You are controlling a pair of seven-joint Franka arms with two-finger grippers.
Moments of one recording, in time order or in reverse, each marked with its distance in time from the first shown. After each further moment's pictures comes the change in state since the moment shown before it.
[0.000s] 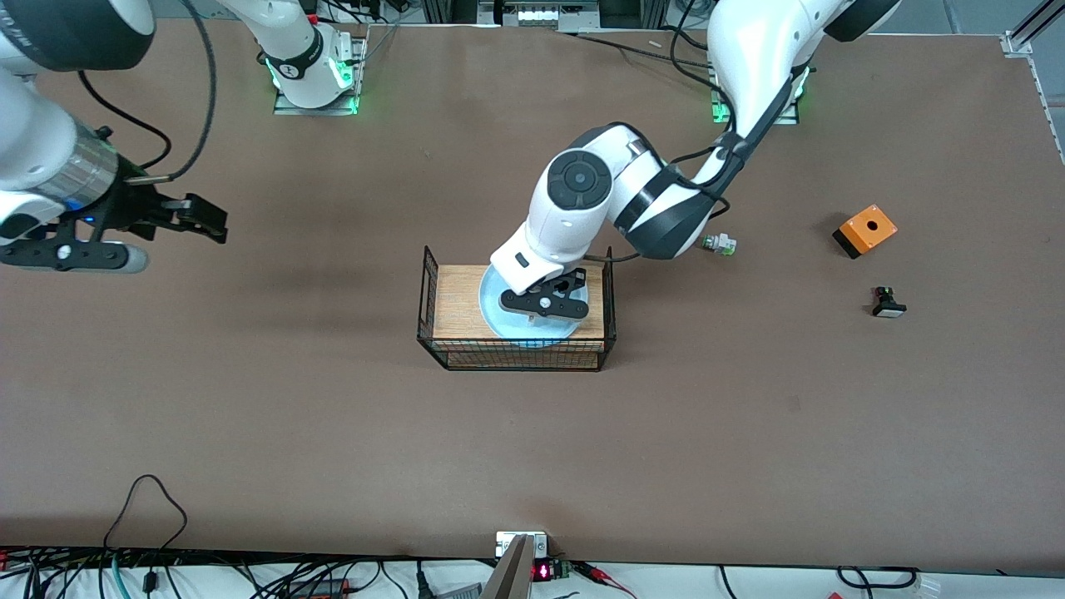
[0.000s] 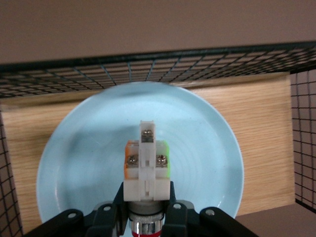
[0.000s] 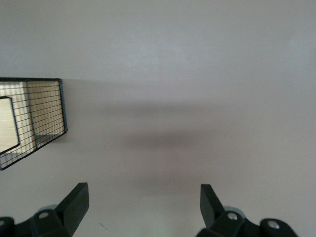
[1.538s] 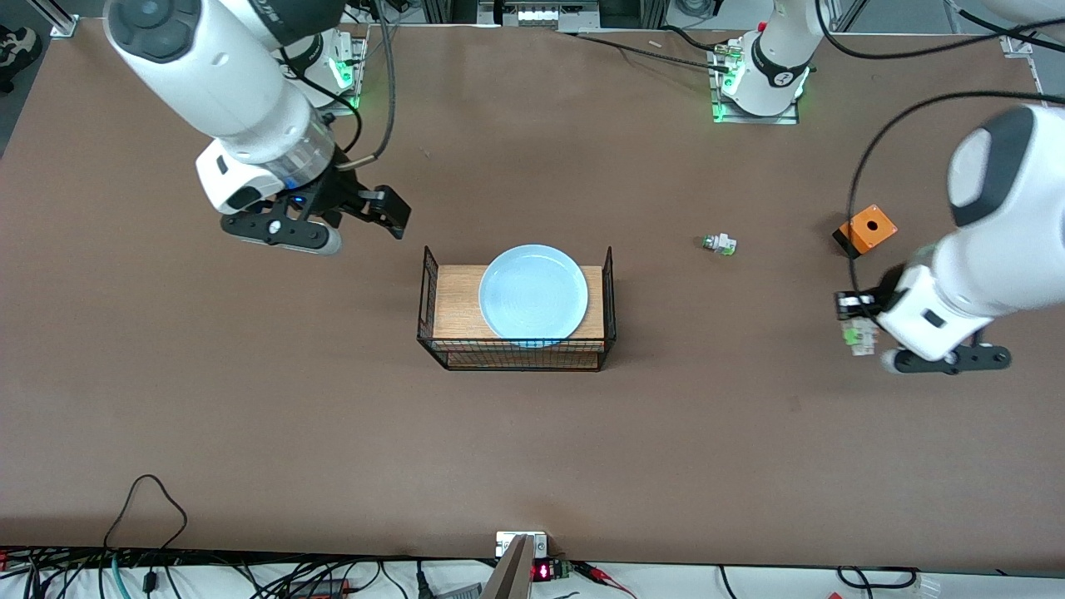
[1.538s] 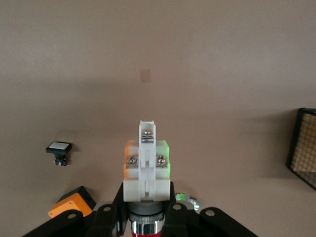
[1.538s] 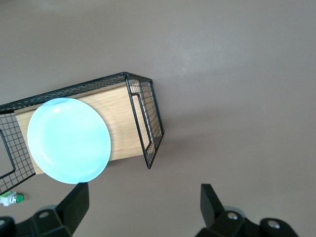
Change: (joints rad) left arm 0.638 -0.238 0.017 -0.040 -0.010 -0.484 0.487; right arm 0.288 0.065 0.007 0.000 0.116 0.185 0.534
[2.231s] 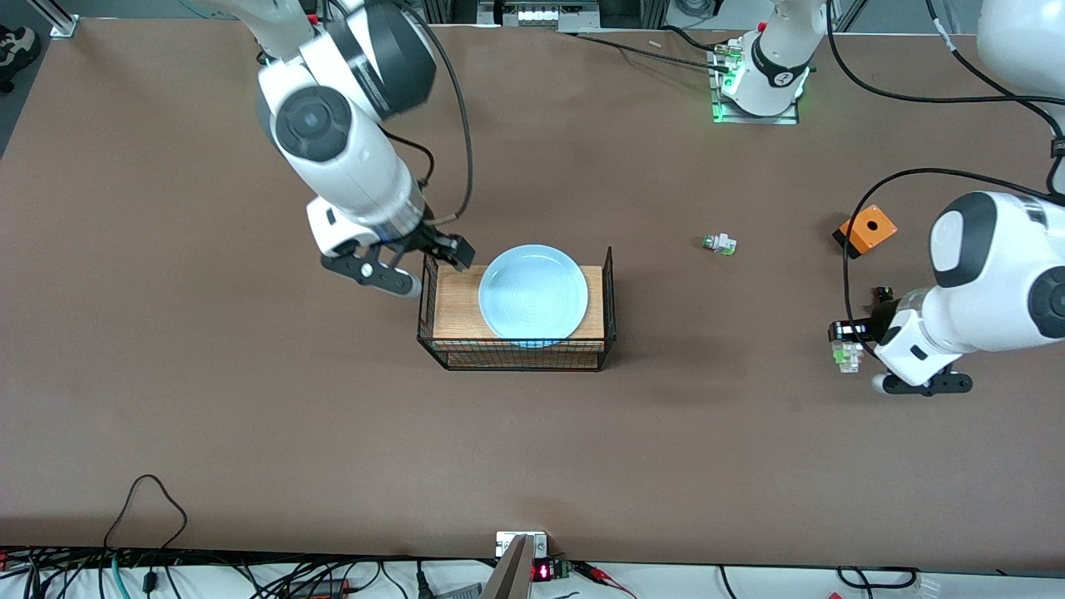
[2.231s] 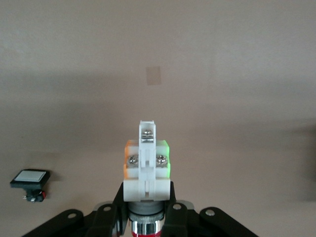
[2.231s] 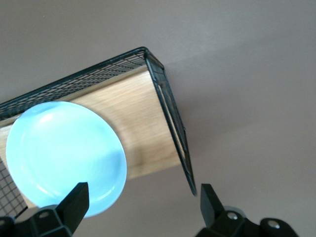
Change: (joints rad) left arm 0.119 0.022 -0.012 -0.314 -0.027 0.343 0.074; right arm 0.083 0.179 0.000 -0.001 -0.001 0.155 0.156
